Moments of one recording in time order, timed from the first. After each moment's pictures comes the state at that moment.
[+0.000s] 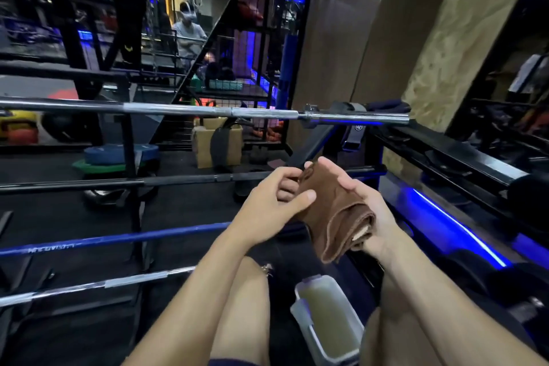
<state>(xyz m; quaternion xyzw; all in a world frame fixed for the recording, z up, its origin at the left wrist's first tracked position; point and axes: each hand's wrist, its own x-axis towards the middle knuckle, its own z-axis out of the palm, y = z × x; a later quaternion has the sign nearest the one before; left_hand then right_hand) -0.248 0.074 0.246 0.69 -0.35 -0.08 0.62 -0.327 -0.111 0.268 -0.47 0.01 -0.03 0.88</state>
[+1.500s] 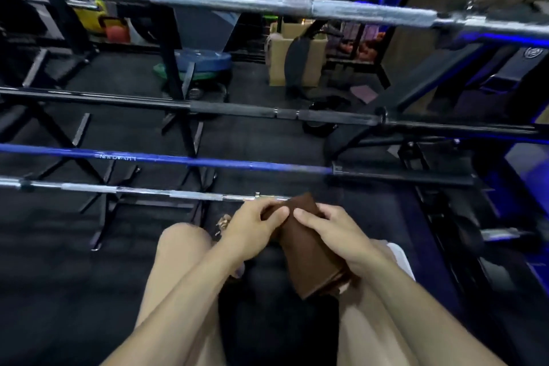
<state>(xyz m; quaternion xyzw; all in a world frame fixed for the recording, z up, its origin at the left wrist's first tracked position) -0.166 0.118 0.075 0.82 -0.06 -0.14 0.55 -0.192 -0.068 0.094 -0.76 0.13 0.19 0.61</state>
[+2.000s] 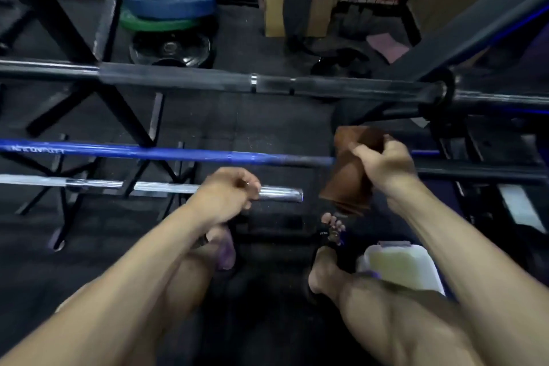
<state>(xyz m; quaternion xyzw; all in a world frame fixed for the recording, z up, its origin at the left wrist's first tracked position) -0.008 0.107 -0.025 0.82 0.07 -0.25 0.50 0.000 -0.166 -0.006 -0.82 0.29 0.00 0.50</state>
